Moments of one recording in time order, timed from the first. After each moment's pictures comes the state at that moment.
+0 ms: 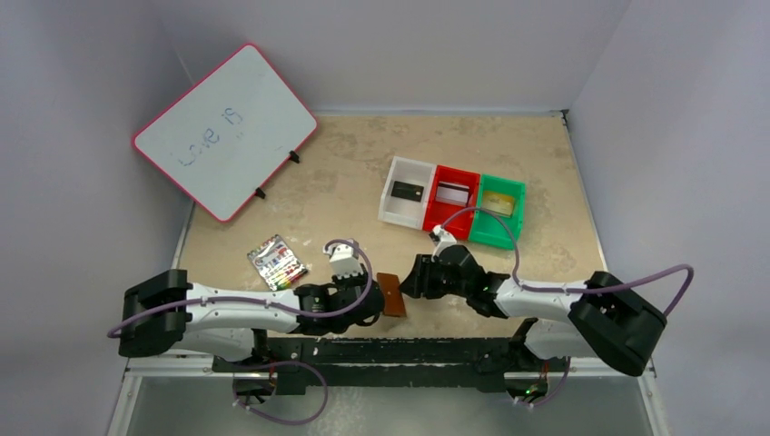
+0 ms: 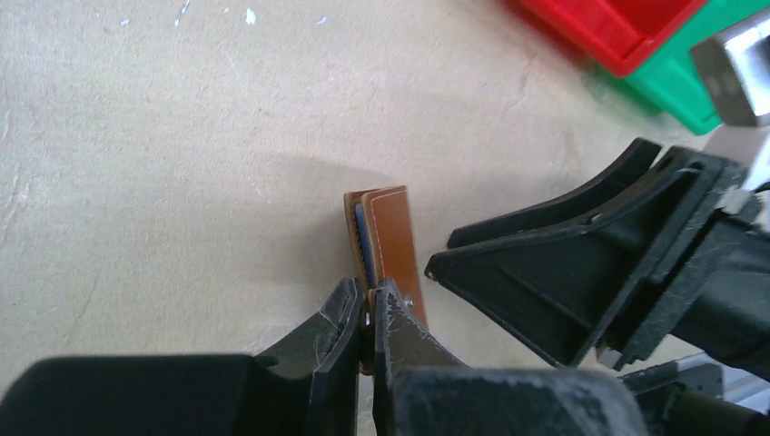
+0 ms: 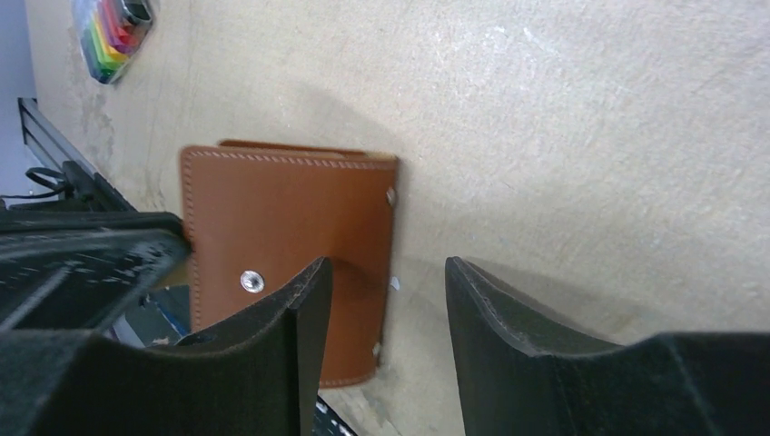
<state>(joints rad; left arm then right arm) -1.35 1.25 0.58 -0.21 -0.75 -1.32 0.86 1.28 0.31 0.32 -0.08 0.83</state>
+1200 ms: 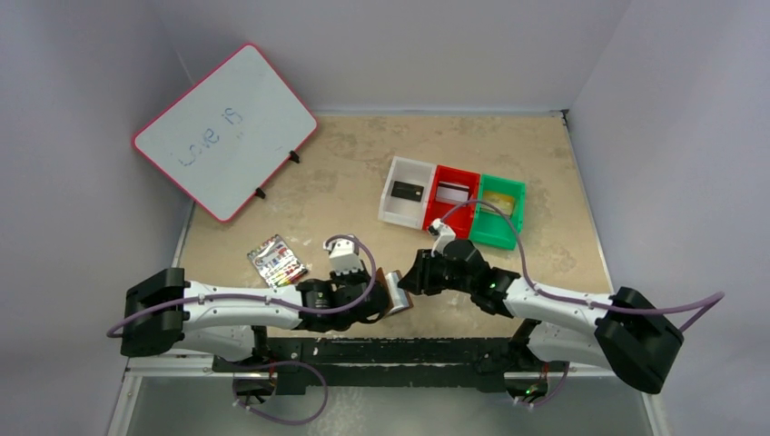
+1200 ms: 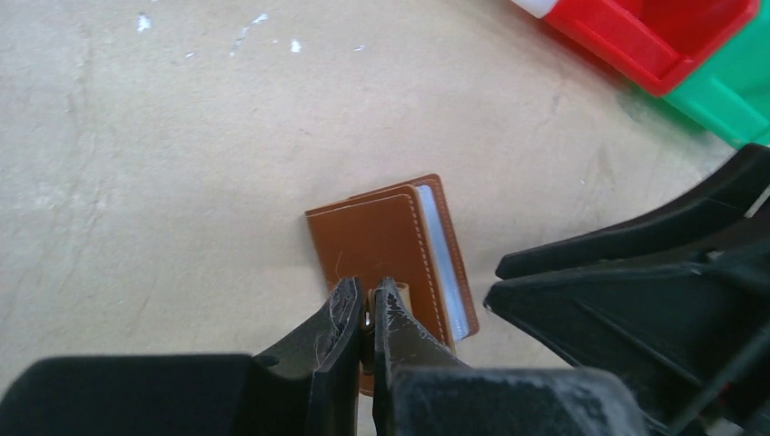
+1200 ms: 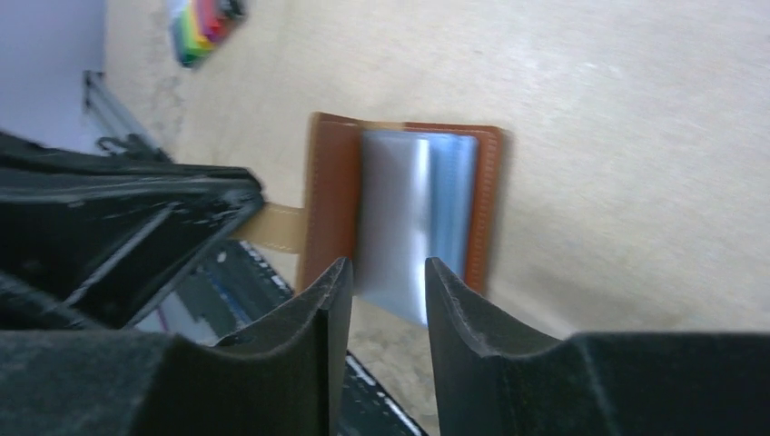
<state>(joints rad) -1.35 1.25 0.67 -0.36 -0.80 -1.32 0.86 1.12 0.37 0.15 -0.12 0.78</state>
